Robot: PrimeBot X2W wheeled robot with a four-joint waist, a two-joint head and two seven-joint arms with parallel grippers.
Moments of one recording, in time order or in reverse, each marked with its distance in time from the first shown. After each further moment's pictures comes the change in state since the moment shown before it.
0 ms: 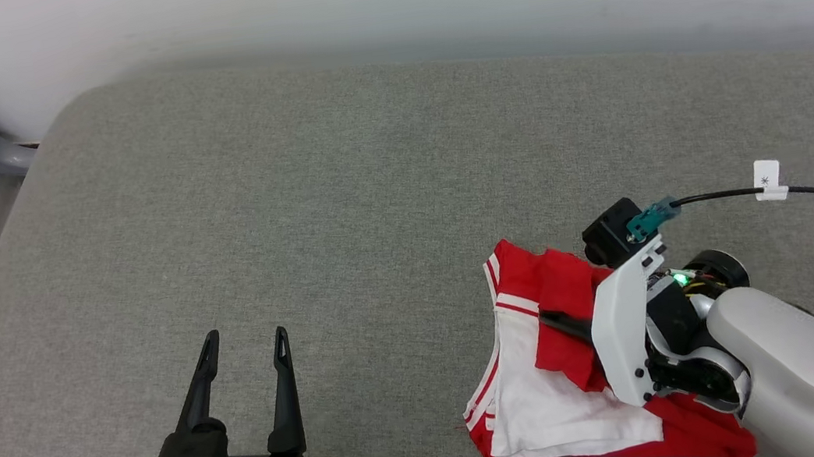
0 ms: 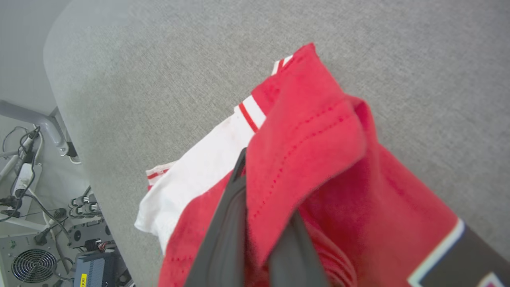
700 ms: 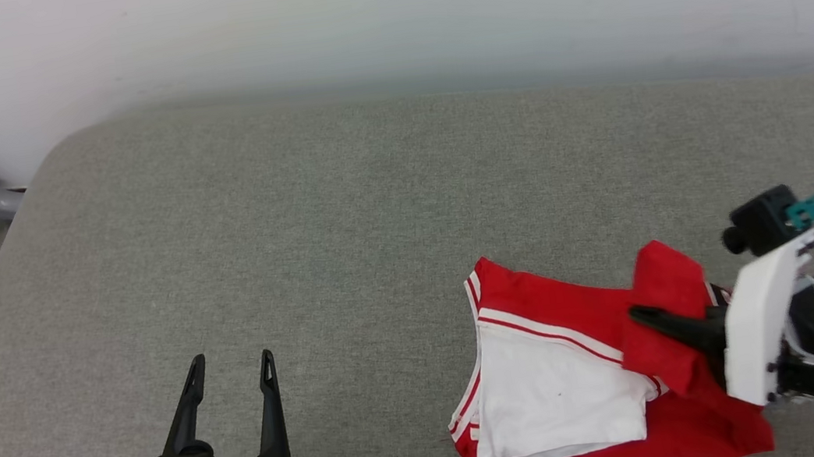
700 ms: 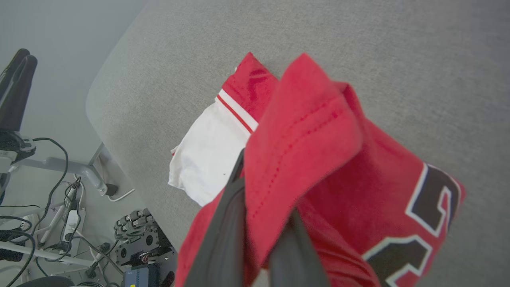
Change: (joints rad) left arm 0.046 0.018 0.018 -0.010 -0.002 0.006 0.000; right arm 0.263 -0.187 -0.319 -0.316 0.160 0.000 0.141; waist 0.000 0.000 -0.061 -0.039
